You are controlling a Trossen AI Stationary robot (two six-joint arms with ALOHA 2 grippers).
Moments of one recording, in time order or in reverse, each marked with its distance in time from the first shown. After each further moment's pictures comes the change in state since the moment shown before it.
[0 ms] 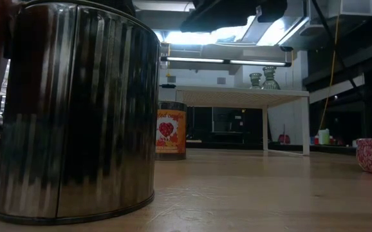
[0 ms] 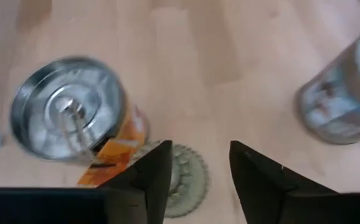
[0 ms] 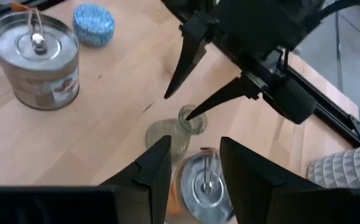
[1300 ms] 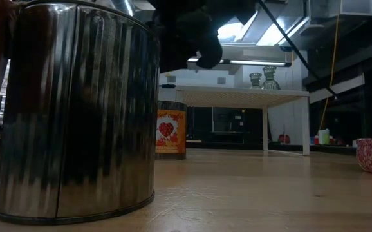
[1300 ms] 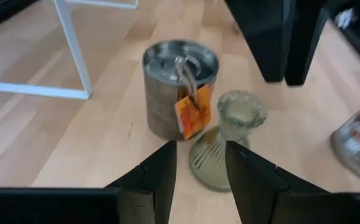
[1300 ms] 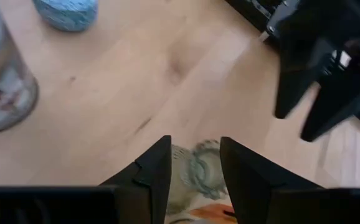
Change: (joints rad) left arm 0.000 -0.512 -0.542 0.361 -0.229 -0.211; right arm -0.015 0.405 0.286 0.029 -0.018 -0.018
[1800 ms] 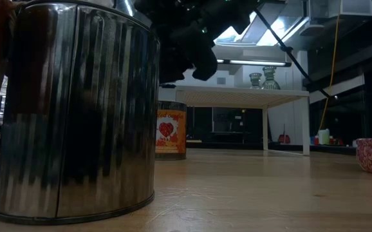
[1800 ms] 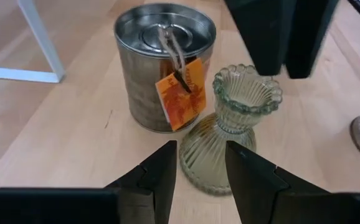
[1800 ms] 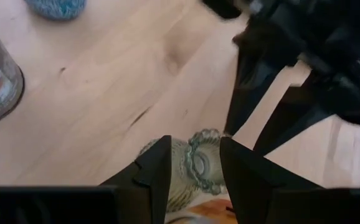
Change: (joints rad) left arm -0.001 0.333 0.000 0.291 0.024 -0.007; right arm -0.017 0.037 0.000 0.024 -0.020 0.020
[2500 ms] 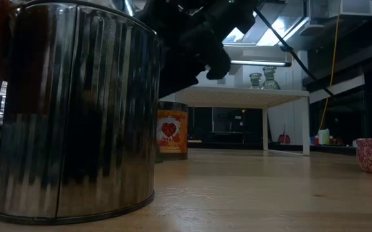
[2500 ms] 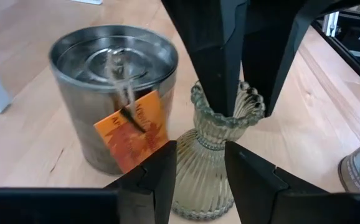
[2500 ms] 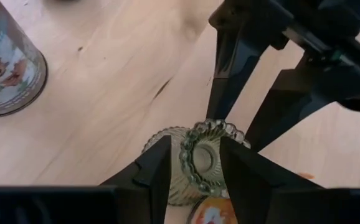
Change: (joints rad) left arm 0.000 0.333 0.040 0.427 0.033 -0.005; right arm -0.001 -0.002 0.002 -0.147 -0.007 0.134
